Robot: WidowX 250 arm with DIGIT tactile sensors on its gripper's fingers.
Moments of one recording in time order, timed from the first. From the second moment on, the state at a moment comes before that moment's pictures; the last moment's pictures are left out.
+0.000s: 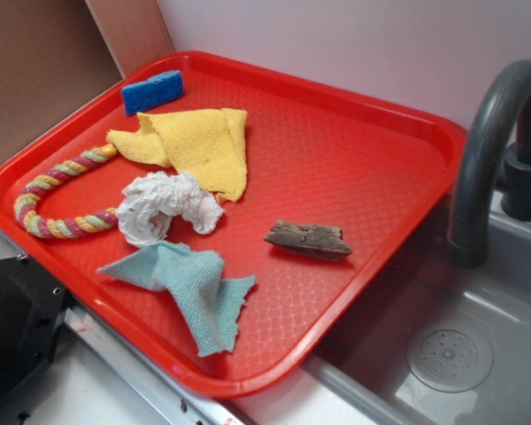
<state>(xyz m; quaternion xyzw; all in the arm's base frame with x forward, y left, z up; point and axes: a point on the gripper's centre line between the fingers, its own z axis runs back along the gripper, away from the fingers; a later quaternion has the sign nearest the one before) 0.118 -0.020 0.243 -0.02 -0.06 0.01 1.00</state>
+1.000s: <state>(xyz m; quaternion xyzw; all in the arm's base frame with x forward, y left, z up) 0.161 -0.076 0.202 0.02 -0.11 -0.32 0.94</state>
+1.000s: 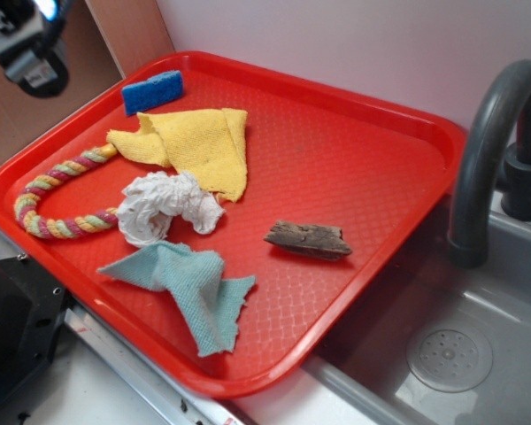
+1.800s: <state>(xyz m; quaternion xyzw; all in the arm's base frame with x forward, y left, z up) 0.225 -0.119 0.119 -0.05 -0.04 -0.51 0.86</state>
